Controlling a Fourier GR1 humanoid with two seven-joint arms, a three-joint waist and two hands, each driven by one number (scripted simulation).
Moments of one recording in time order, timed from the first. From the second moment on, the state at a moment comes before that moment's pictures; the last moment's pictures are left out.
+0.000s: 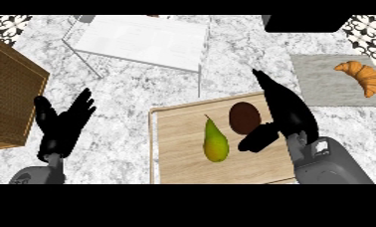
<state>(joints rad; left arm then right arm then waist) -0.07 0.30 -0.03 -1.31 0.28 0.07 0.24 -0.37 -0.36 0.45 -1.74 0.38 0.13 1.03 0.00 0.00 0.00</state>
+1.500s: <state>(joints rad) -0.05 0.22 0.04 -1.36 0.17 0.03 0.29 -0.35 -0.12 0.31 -1.35 0.75 0.08 0.72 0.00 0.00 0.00</state>
